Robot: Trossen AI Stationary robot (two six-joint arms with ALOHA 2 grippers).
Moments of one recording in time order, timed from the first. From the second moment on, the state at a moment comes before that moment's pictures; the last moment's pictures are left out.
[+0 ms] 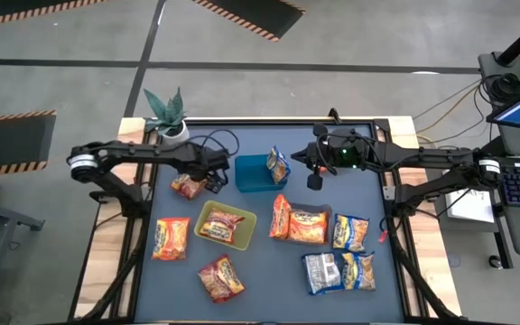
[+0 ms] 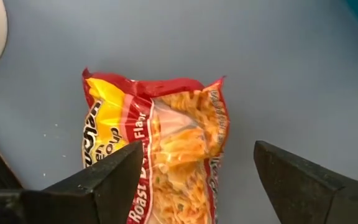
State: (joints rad) left arm 0.29 1.52 0.94 -0.93 -0.25 -0.68; right arm -0.22 1.19 0.90 -0.12 0.02 -0.28
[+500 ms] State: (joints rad) left arm 0.29 1.67 0.94 -0.93 -0.33 -0.64; right arm -0.22 1.19 0.90 -0.12 0.02 -0.29
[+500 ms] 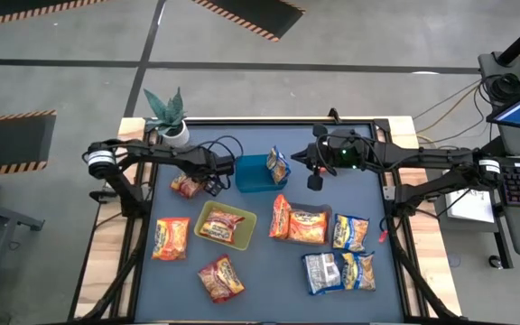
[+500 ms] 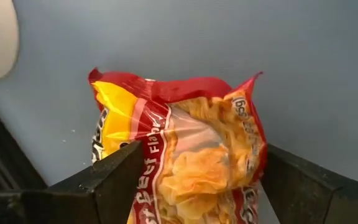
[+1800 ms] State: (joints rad) left arm 0.19 1.24 0.92 -0.90 -0.56 -0.56; right arm -0.22 1.19 0.90 -0.11 0.02 -0.30
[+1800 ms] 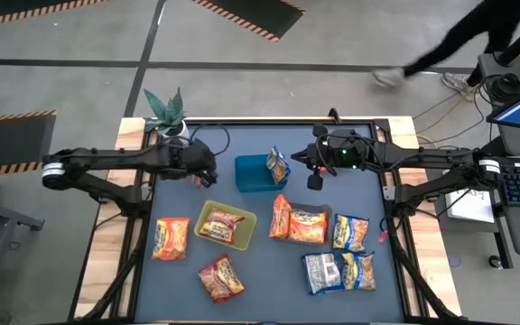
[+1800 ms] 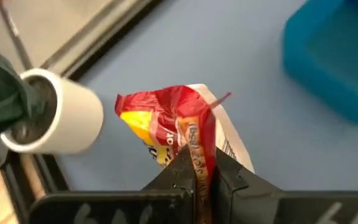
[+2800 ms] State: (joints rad) left arm 0.03 1.17 0.87 -0.62 -0.39 -0.16; right arm -0.26 1.24 0.93 -0.07 0.03 0.04
